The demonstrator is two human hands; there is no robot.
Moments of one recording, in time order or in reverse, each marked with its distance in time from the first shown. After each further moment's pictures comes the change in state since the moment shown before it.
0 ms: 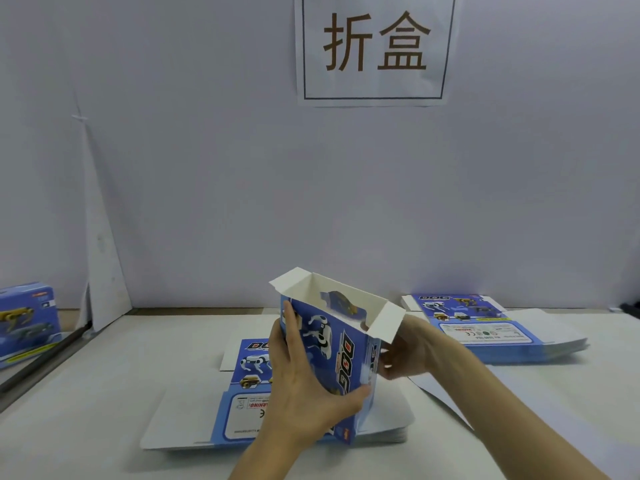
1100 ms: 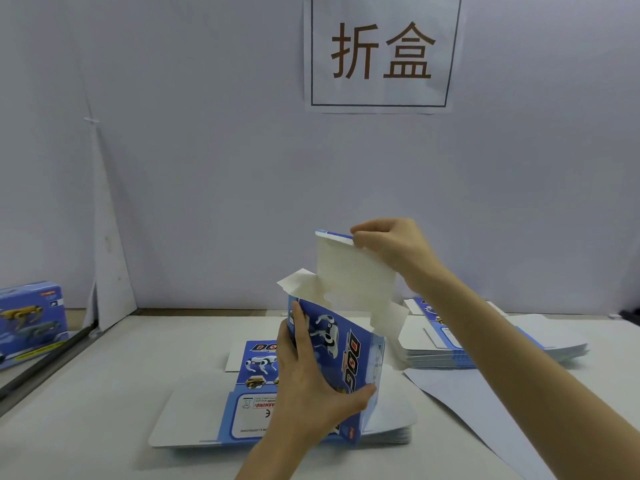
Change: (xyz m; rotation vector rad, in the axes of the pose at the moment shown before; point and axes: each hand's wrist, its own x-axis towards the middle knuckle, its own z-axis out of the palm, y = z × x) left_hand 0.004 -0.001 0.000 0.028 -0.040 -0.074; right_hand -0.064 -0.089 0.049 -0.507 0.327 -0.933
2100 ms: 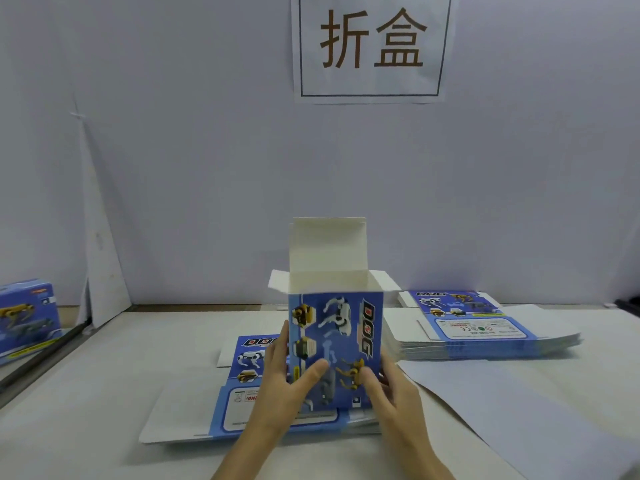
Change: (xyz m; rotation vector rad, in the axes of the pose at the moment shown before) left_hand 0.002 -0.032 0.000 -0.566 -0.132 -0.153; right_hand -0.130 0.173 0.062 0.191 0.028 -0.014
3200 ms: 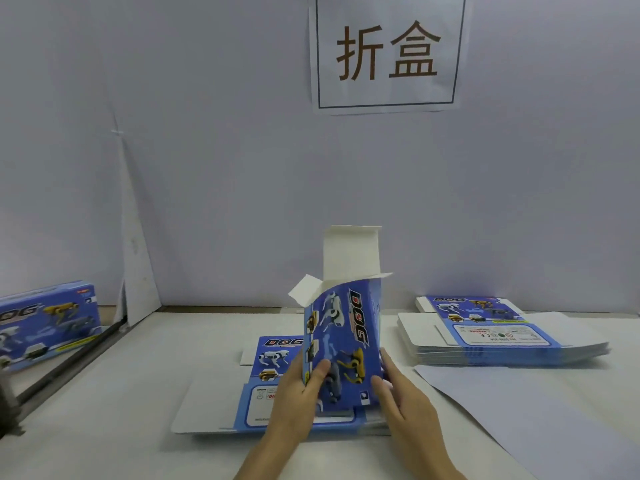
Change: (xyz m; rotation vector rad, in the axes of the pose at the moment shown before) left_hand -0.007 -0.012 -0.002 0.036 0.073 0.050; right_hand -0.005 -0.002 0.001 -0.313 -0.109 0.050
